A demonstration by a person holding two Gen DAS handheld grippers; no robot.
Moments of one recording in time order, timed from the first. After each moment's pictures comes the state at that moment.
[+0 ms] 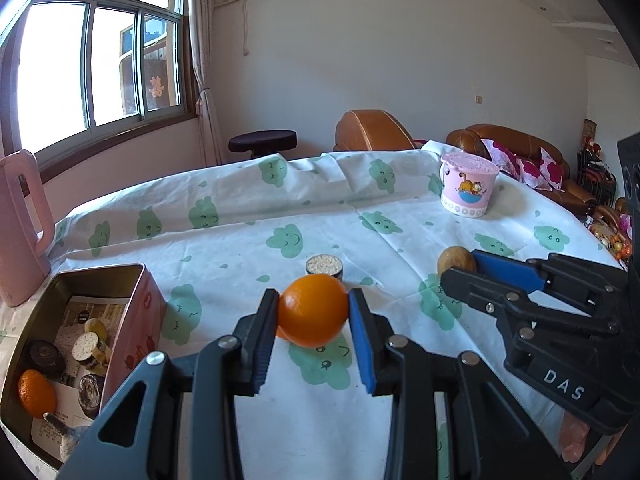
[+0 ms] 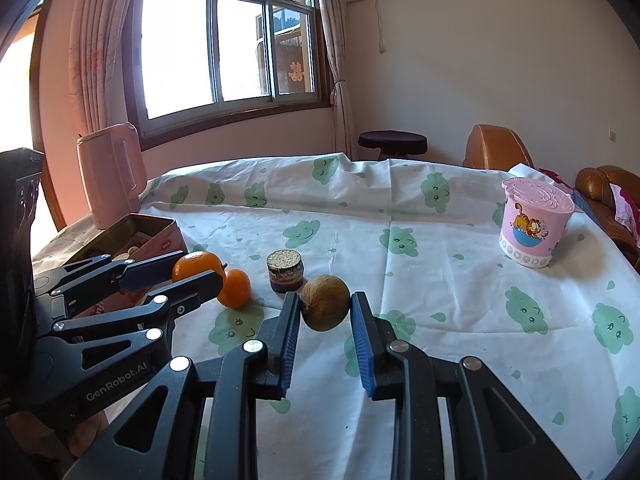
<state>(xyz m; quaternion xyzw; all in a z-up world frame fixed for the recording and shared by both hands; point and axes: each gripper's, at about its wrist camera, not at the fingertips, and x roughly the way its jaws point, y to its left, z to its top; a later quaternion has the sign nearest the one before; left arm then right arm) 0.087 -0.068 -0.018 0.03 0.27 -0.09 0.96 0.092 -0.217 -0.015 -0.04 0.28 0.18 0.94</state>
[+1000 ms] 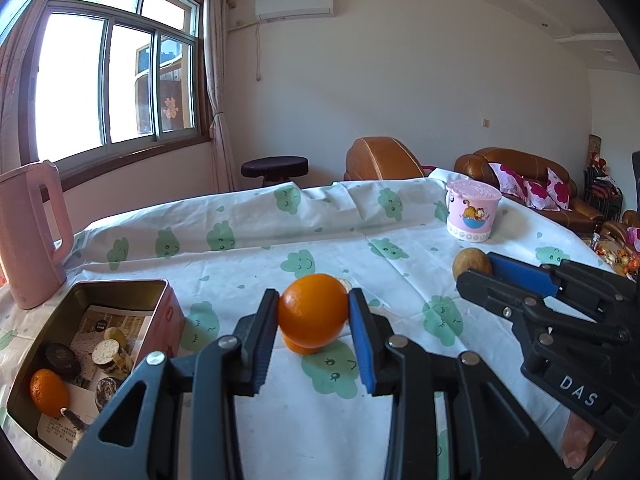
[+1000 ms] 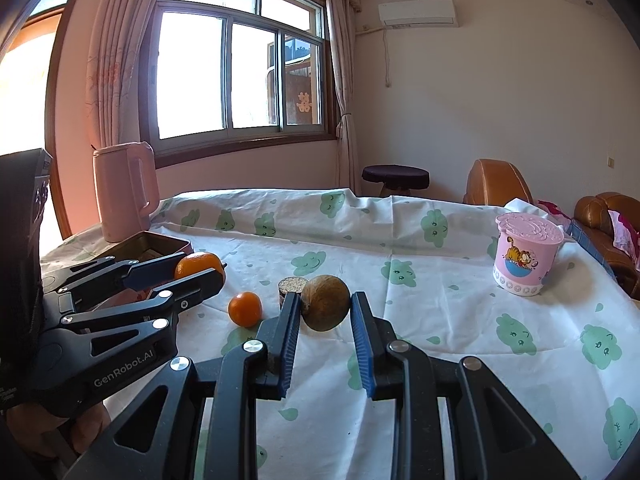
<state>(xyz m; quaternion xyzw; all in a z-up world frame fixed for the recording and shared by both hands) 0.070 -0.062 -0.008 0.02 0.22 -0.07 0.97 0.069 -0.217 -0.004 -0.05 0.21 0.18 0.96</state>
